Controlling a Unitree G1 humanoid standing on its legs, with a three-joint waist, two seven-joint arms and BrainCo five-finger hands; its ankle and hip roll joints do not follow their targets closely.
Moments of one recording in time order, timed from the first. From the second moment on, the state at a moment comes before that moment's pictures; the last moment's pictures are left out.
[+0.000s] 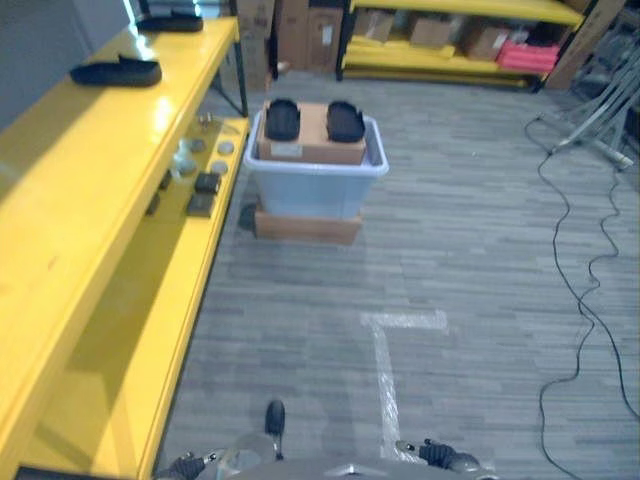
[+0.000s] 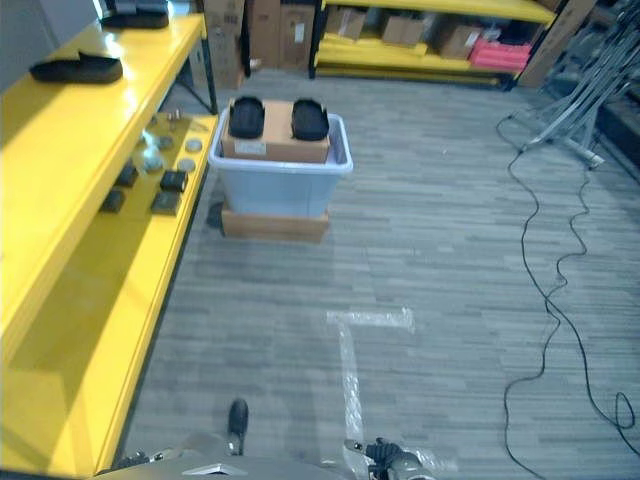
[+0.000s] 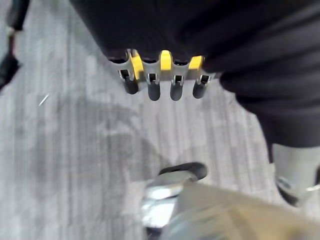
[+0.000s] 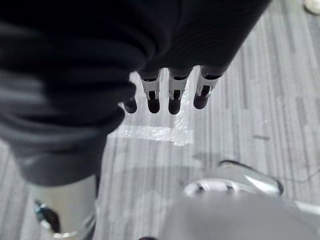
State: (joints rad) left arm -0.02 0.24 -0.23 1.39 -0.08 -0.04 0.08; right arm -0.07 -0.23 0.22 1.35 0.19 -0.01 -0.02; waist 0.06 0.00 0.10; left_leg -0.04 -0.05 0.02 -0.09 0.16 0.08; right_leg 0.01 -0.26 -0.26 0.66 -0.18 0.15
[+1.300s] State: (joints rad) left arm 0.03 0.22 -0.21 1.35 -0.08 -0.04 0.08; right arm -0.19 -0.25 0.32 1.34 0.03 -0.02 -0.07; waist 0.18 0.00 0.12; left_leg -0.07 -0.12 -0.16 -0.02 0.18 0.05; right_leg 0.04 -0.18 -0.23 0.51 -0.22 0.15
